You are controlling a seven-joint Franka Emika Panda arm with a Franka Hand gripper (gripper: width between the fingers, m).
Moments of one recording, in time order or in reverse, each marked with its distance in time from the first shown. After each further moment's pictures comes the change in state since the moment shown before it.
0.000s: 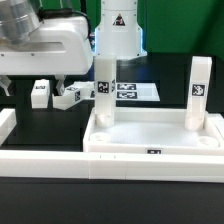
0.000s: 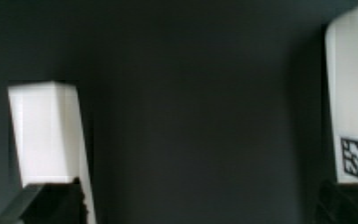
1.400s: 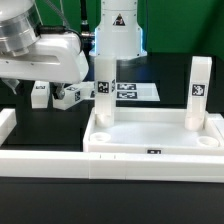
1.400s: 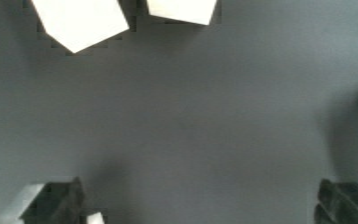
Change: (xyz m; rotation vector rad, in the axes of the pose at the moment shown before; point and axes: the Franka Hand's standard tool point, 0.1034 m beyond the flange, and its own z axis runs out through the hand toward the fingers) arm -0.029 0.006 0.026 0.004 -0.065 0.133
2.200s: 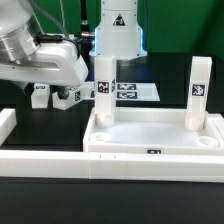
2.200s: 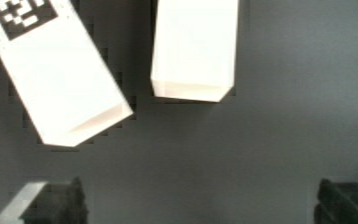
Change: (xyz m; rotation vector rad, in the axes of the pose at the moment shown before) arm -0.031 0.006 0.027 0.059 -0.119 0.069
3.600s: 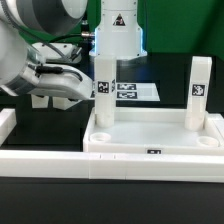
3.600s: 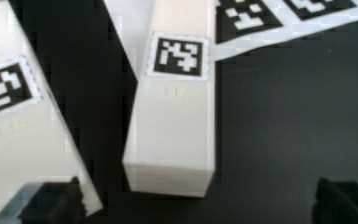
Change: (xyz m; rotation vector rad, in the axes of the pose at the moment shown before) arm -0.011 -0.006 0.022 0.024 -0.393 0.002
